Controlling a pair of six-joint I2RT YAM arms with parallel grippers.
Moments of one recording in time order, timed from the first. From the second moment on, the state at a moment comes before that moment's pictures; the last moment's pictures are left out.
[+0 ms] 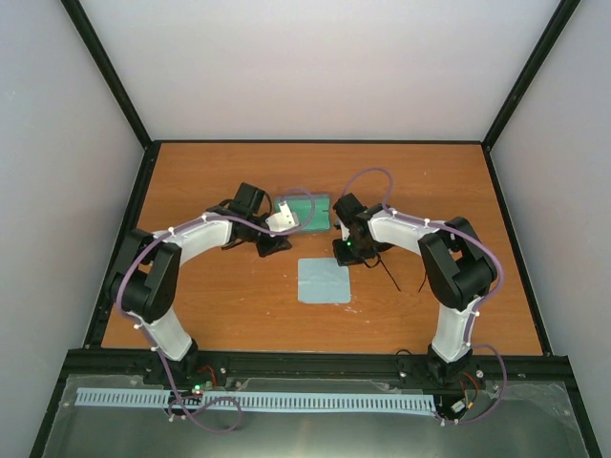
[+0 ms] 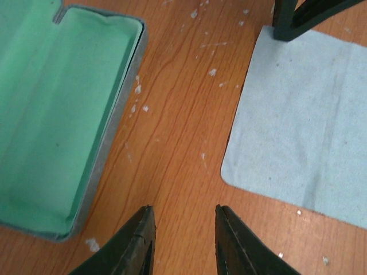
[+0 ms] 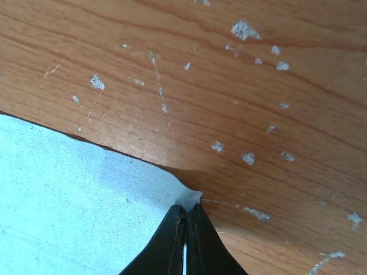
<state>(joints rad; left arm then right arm) -0.42 1.68 1.00 -0.37 0.47 0.68 0.57 1.87 1.17 -0.69 -0.16 0.32</state>
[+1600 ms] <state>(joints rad) -0.53 1.93 1.16 -0.48 0.49 0.68 0.58 1.86 1.16 -0.68 -0.14 0.34</state>
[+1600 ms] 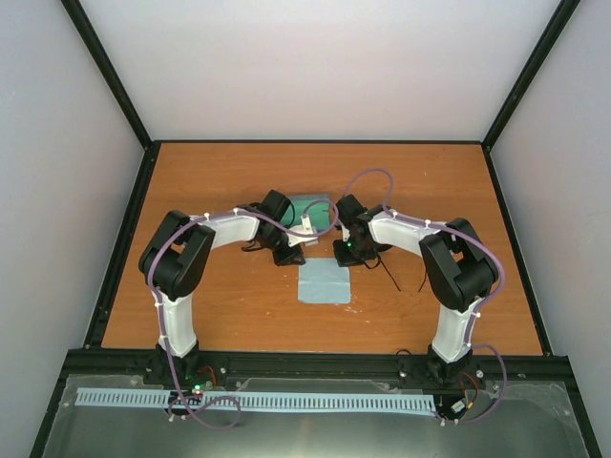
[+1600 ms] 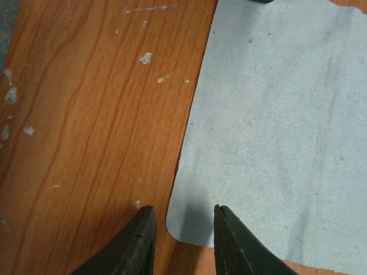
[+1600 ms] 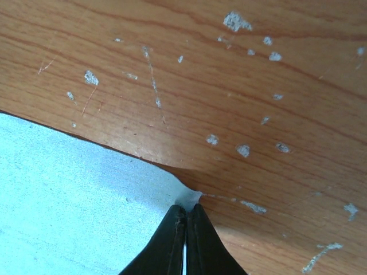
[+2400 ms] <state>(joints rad) -0.54 1.93 1.15 -0.45 0.48 0.68 0.58 1.84 1.15 -0.67 -0.14 0.34</state>
